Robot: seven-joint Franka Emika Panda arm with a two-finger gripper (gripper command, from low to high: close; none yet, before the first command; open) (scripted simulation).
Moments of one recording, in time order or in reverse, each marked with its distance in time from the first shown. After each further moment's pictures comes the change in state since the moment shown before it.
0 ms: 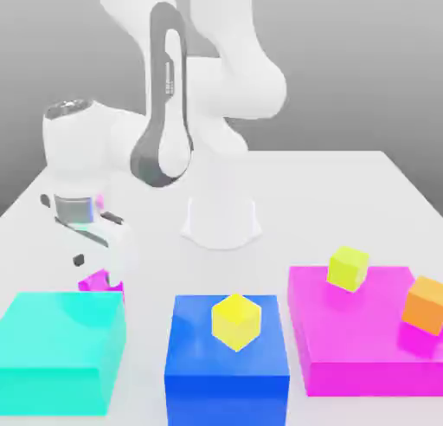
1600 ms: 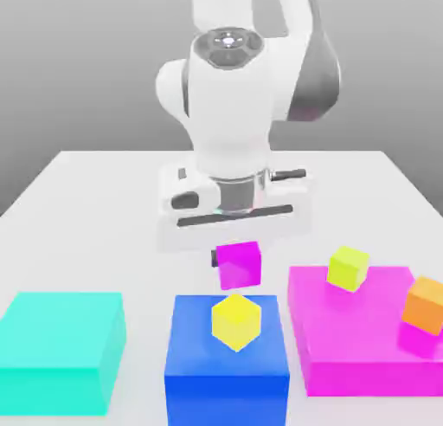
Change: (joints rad) arm 0.352 -0.310 0.359 0.329 -0.143 -0.673 0.072
